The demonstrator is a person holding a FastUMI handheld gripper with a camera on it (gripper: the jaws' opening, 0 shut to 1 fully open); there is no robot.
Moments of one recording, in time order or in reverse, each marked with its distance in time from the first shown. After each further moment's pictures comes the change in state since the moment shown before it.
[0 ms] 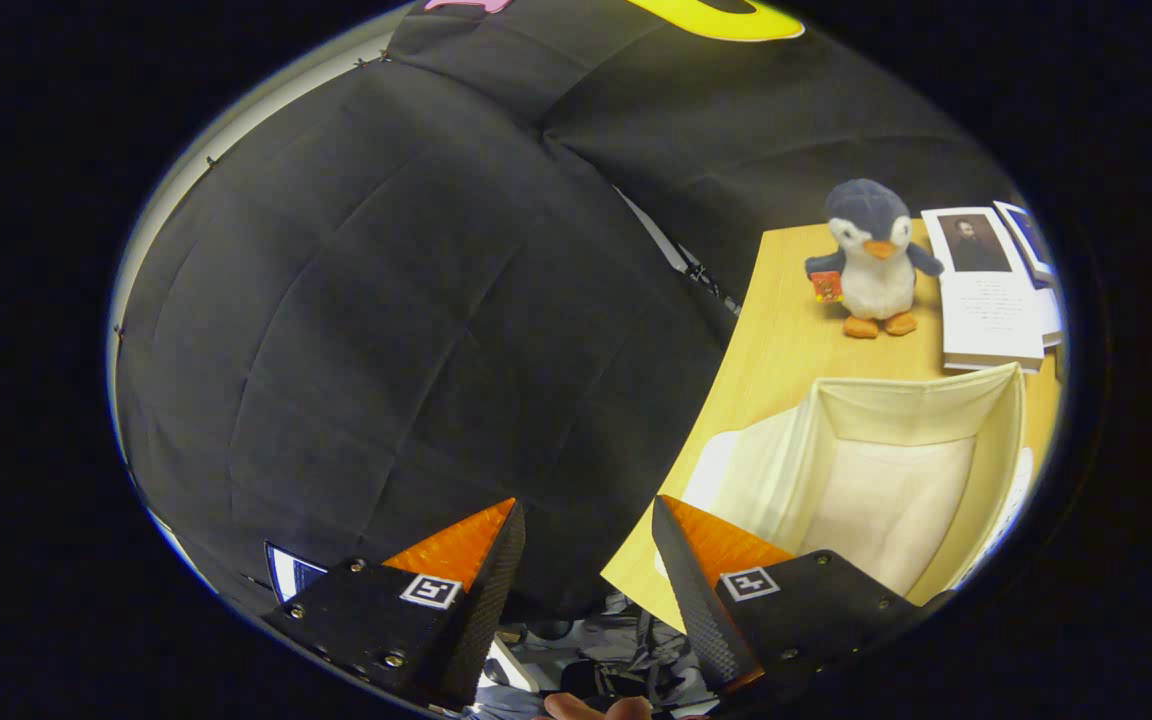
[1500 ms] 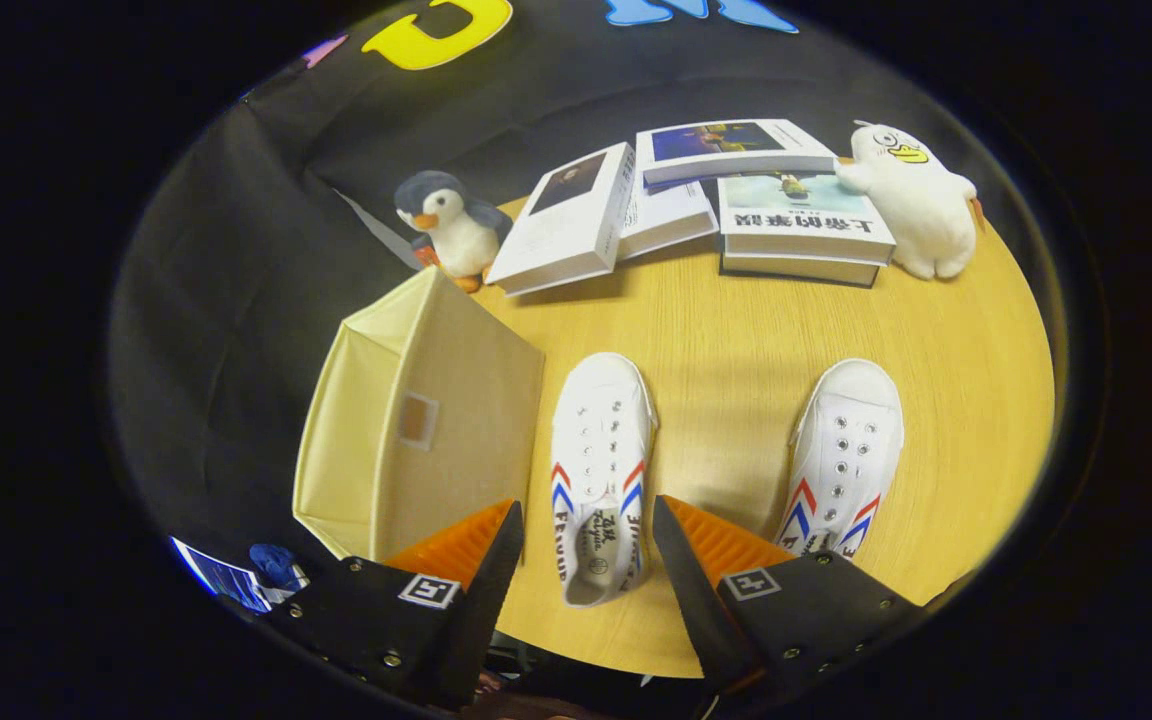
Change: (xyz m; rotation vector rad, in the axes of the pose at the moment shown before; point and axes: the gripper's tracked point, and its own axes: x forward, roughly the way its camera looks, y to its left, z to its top) arm -0.192 -0.327 -0.126 0.182 0.056 -0.539
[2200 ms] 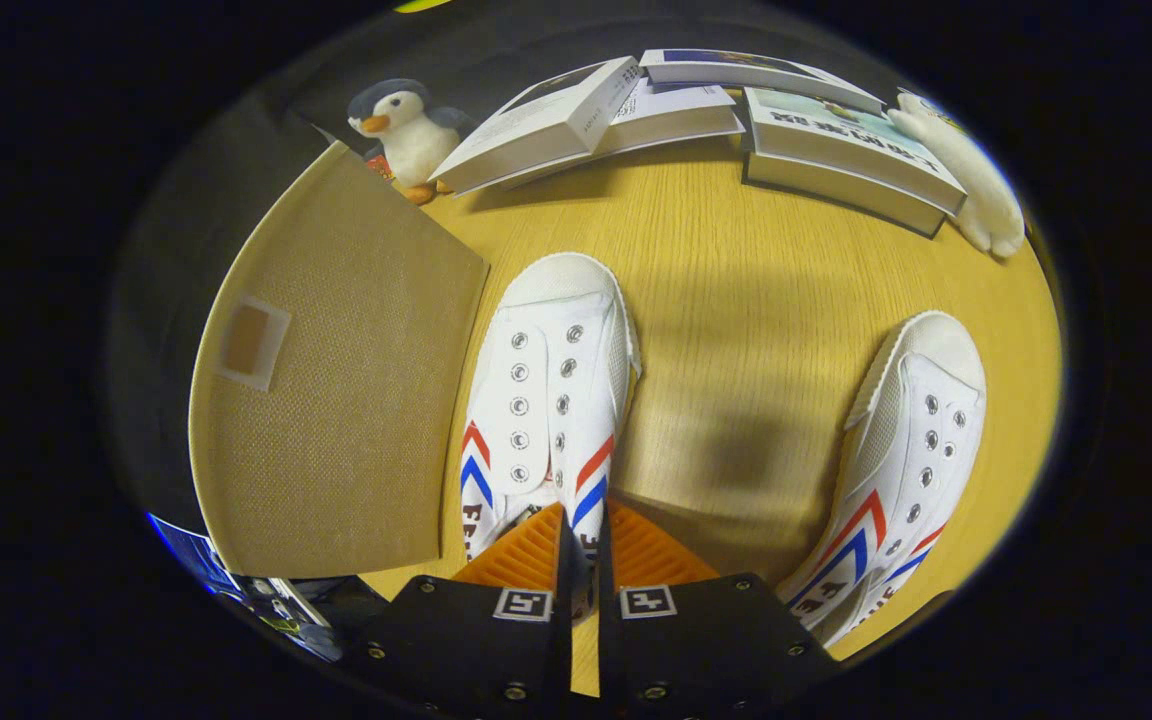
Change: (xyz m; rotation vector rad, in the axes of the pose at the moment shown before) arm 0.070 -0.027 -0.029 -0.064 0.151 -0.067
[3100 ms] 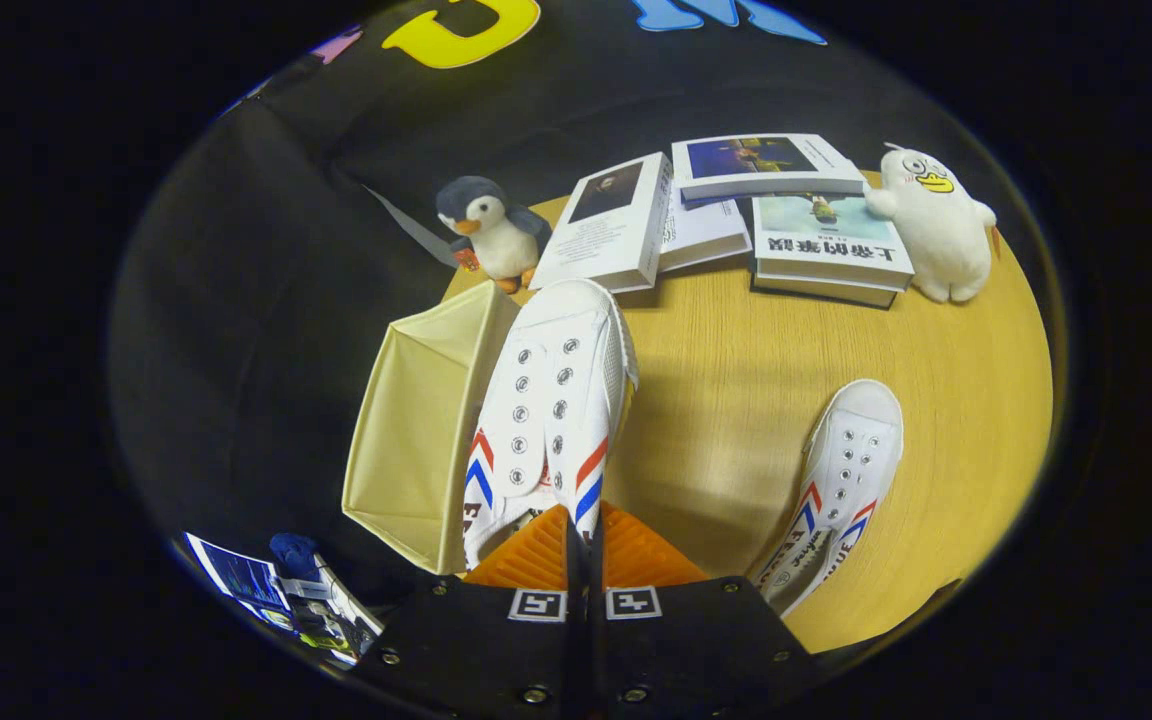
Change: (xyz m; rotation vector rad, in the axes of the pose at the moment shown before) arm -0.144 0.062 0.046 0.024 -0.166 0.143
